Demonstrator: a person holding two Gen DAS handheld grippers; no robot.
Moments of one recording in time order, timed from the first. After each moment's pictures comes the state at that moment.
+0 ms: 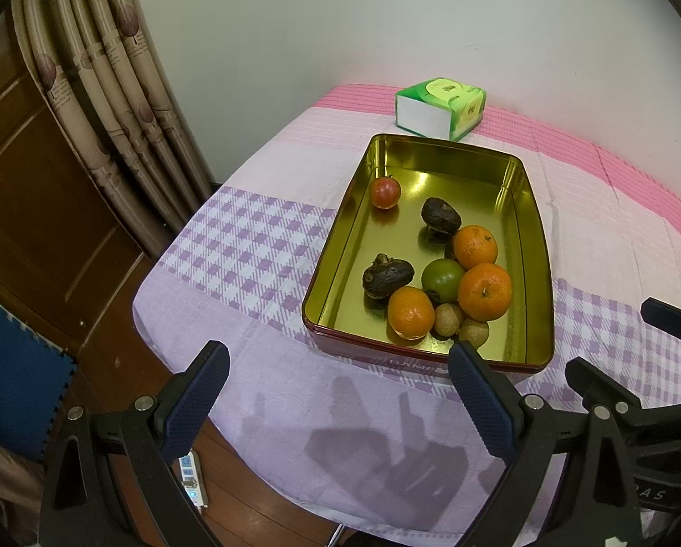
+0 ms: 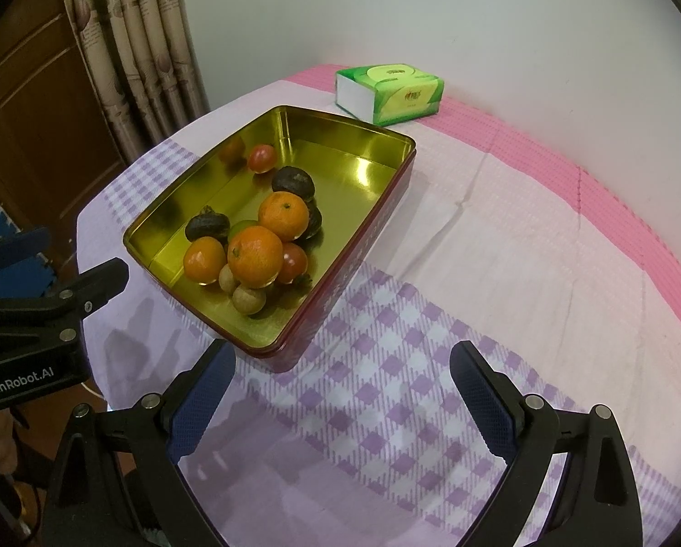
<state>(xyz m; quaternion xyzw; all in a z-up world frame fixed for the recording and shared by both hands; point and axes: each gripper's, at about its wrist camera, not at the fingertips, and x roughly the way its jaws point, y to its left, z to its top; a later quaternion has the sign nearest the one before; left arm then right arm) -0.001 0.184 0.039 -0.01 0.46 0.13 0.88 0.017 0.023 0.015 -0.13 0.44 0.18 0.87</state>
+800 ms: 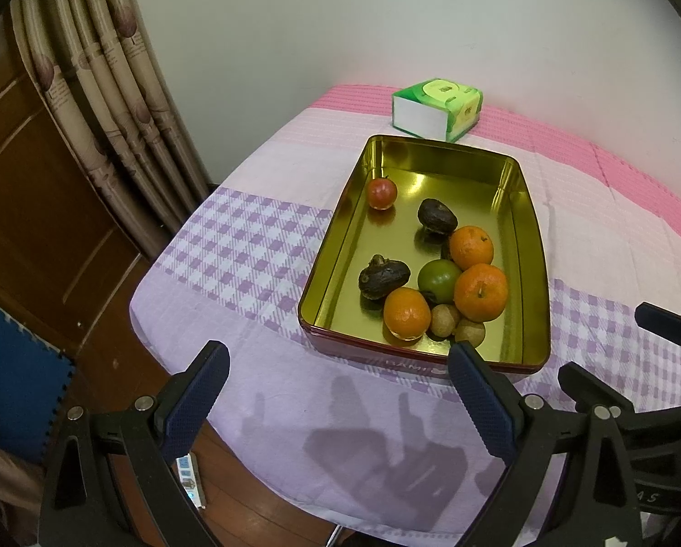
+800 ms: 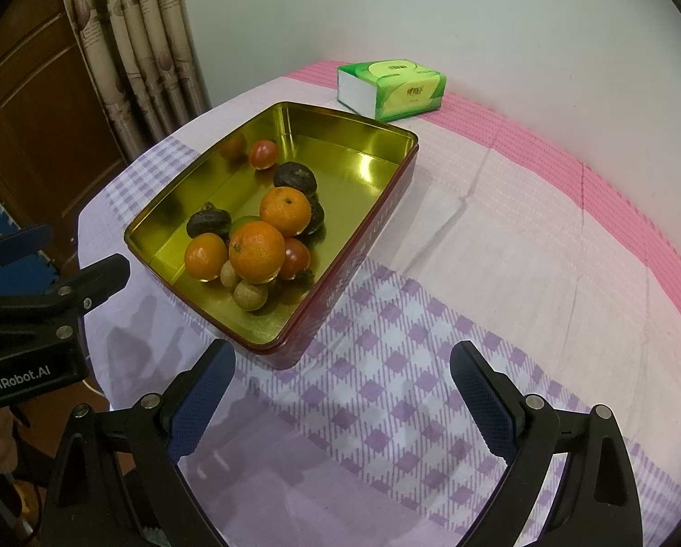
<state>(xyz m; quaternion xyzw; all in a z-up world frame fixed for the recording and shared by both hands) 0.000 0.182 0.037 -0.01 0.46 0.12 0.88 0.015 0.024 0.012 -0.13 0.45 0.18 0.87</state>
